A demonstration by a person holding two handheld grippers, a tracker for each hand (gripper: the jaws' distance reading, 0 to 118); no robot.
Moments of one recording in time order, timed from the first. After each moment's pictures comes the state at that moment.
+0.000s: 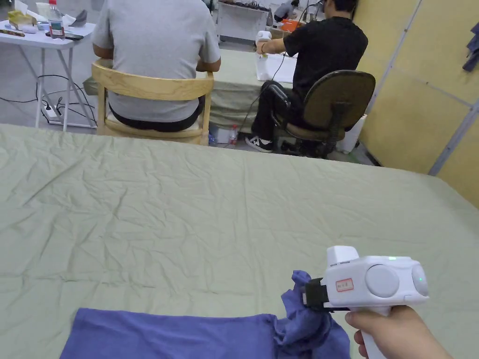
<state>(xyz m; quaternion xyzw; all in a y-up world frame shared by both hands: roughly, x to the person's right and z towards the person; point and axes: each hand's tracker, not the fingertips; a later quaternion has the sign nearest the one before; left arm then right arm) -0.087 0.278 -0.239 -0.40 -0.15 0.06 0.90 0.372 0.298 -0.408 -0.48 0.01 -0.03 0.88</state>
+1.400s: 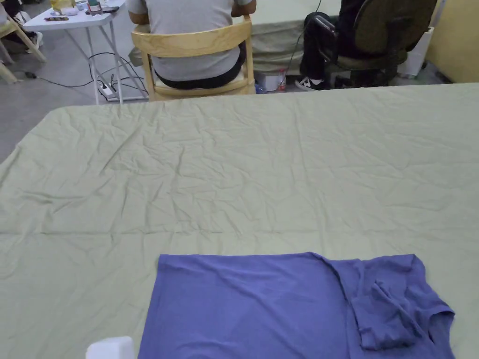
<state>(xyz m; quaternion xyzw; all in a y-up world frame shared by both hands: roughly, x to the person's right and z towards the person) -0.078 0.272 -0.273 -0.46 -0.15 0.09 0.87 0.357 0.246 -0.173 -0.45 -0.02 -0.14 0.88</state>
